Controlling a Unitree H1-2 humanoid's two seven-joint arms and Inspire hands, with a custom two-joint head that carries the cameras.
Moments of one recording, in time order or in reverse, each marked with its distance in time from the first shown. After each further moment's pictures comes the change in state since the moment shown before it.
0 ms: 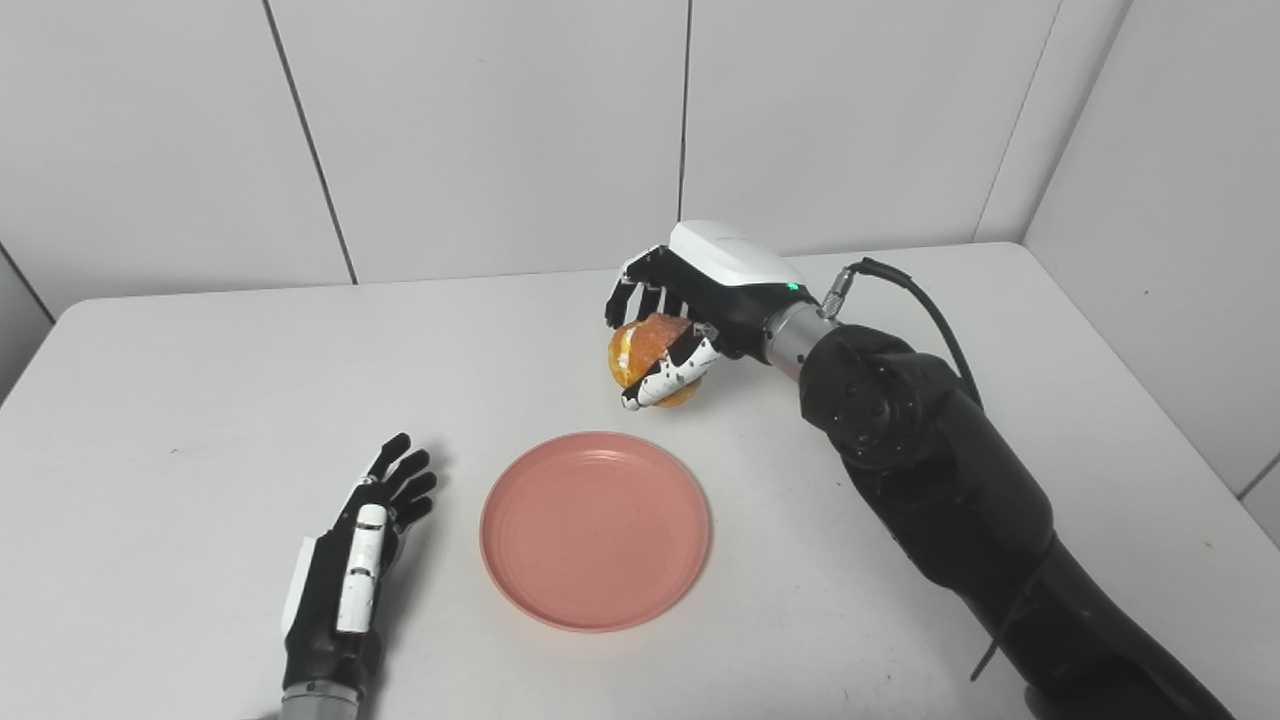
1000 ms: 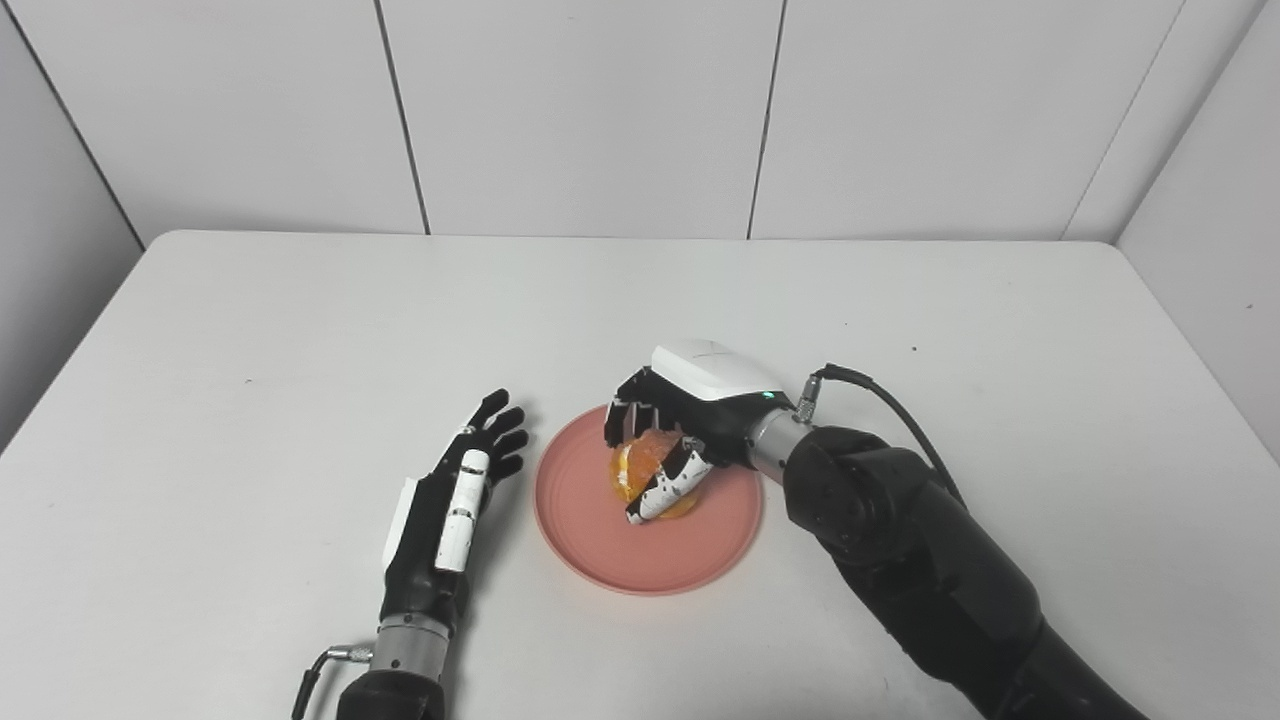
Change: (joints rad) left arm 0.006 -0.040 -0.054 -0.032 0.048 0.055 0.083; right arm 0.124 0.059 0.158 0.106 -0.037 -0.086 0.000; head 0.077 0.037
